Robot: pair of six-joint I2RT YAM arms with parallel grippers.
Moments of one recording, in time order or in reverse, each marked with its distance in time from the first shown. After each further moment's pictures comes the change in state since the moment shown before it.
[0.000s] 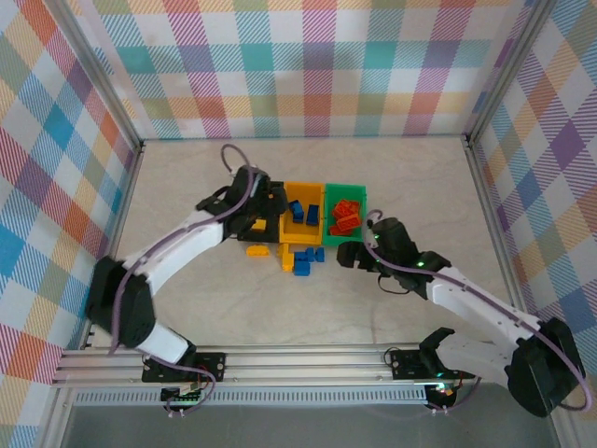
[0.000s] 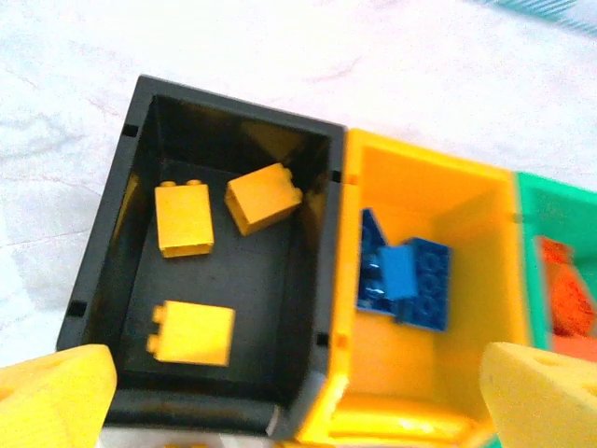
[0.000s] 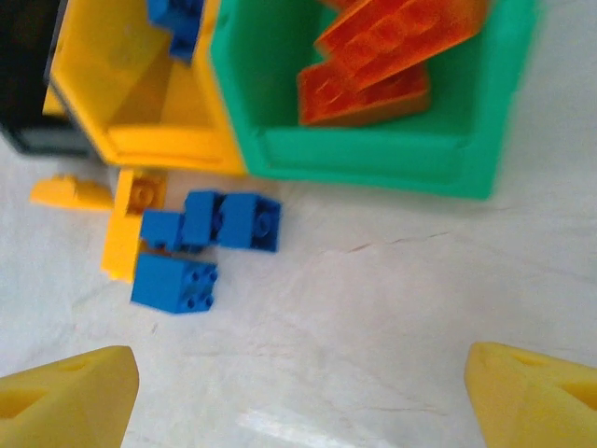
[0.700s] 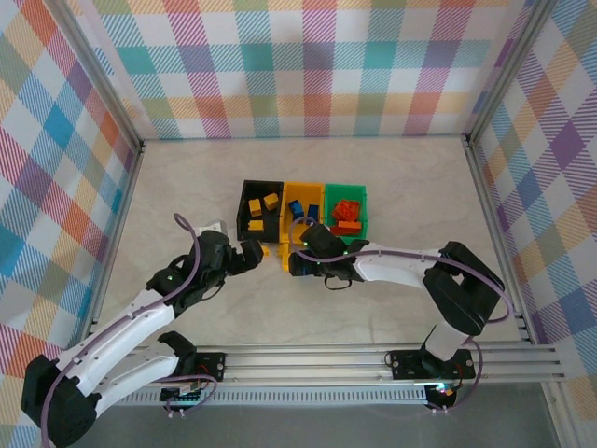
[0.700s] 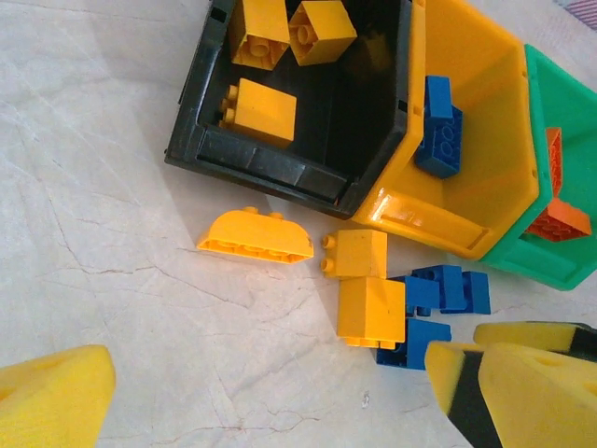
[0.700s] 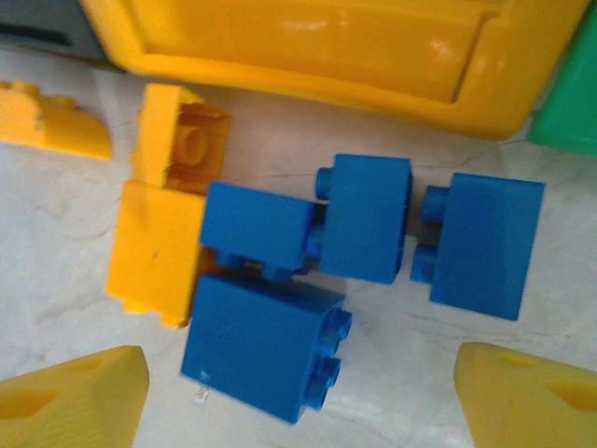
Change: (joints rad) left arm -0.054 -0.595 -0.541 -0.017 0.056 -0.182; right arm 0.246 0.576 0.285 0.096 0.129 0.121
